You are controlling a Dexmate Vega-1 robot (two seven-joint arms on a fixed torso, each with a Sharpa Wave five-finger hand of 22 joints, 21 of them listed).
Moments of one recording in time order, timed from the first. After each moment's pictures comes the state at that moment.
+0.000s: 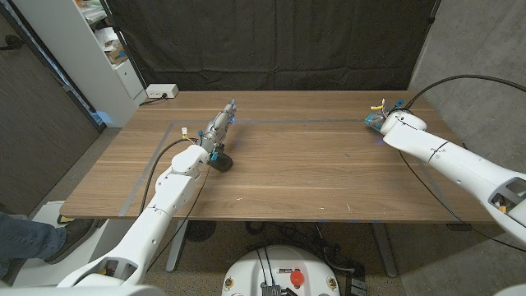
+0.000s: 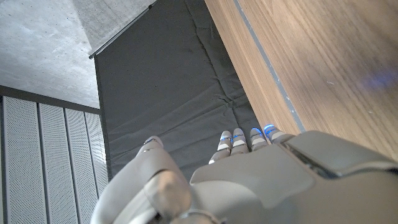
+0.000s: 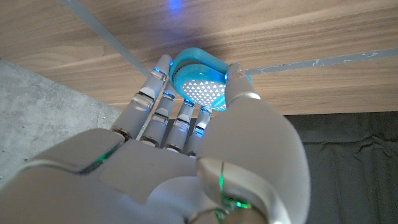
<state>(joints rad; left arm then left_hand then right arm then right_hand) 0.90 0.31 0.17 -1.44 -0.27 -0.04 -0.12 0.28 0.00 0.17 0.05 0.21 -0.04 0.11 0.19 0.18 -0.09 0.10 0.21 0.19 -0.16 0.11 0.19 0.18 -0.17 0.06 0.20 0.18 -0.45 -0.79 -0.76 -1.55 -0.07 -0.95 -0.14 1.00 0.06 0.32 -0.15 0.17 0.56 -0.14 0.33 0.22 0.55 -0.12 0.33 0.26 0.50 -0.05 0.50 0.43 0.80 -0.09 0.27 0.19</state>
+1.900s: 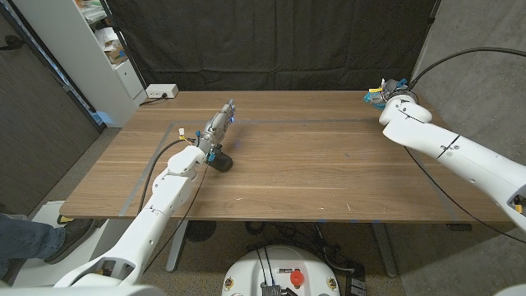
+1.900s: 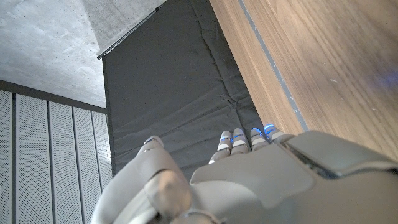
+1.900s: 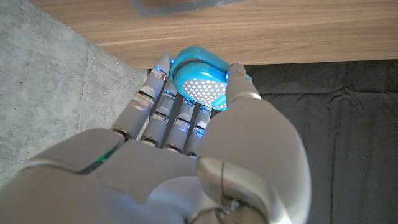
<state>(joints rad) 0.90 0.32 0.16 -1.42 -0.30 -0.08 -0.16 0.28 0.01 0.16 0.05 0.21 -0.03 0.11 0.19 0.18 -0.09 0.10 0.21 0.19 -0.17 0.11 0.19 0.18 -0.17 0.06 0.20 0.18 -0.46 -0.86 -0.74 -1.85 -0.12 -1.10 -0.21 1.00 0.06 0.32 -0.15 0.17 0.58 -0.13 0.33 0.22 0.59 -0.12 0.34 0.26 0.54 -0.04 0.50 0.44 0.81 -0.09 0.28 0.19</state>
